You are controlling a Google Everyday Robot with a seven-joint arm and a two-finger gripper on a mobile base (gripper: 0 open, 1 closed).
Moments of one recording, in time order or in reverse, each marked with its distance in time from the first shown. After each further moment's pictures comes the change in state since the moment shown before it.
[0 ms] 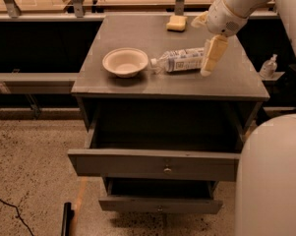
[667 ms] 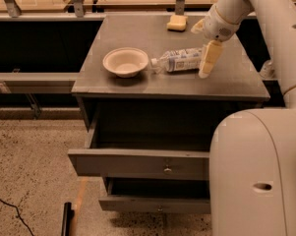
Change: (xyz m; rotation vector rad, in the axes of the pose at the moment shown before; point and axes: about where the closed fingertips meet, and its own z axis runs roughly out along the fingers) arm 0.029 -0.027 0.037 -0.013 0.056 0.025
